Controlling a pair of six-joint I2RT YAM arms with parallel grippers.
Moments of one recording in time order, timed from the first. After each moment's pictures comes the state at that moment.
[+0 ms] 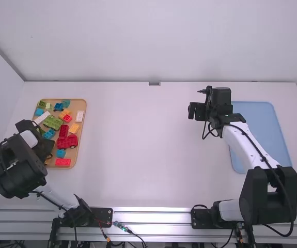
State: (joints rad) left arm 0.72 1.80 0.96 -0.48 -0.20 -0.73; right arm 0.11 1.51 1.02 -0.33 -0.13 0.12
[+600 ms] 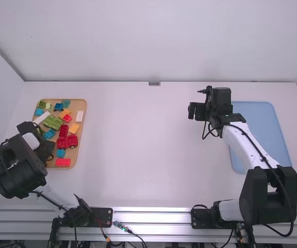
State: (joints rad) left arm 0.72 1.80 0.91 -0.40 -0.20 -0.73; right arm 0.11 1.51 1.02 -0.33 -0.13 0.13
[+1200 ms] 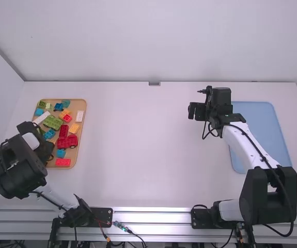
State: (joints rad) left arm 0.72 1.80 0.91 -0.41 -0.20 -0.71; right arm 0.11 1.51 1.02 -0.33 -0.13 0.13
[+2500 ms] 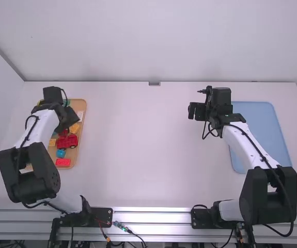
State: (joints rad) left arm 0.26 1.63 1.17 -0.65 -0.09 -0.36; right arm 0.11 1.51 1.02 -0.32 -0.12 0.12
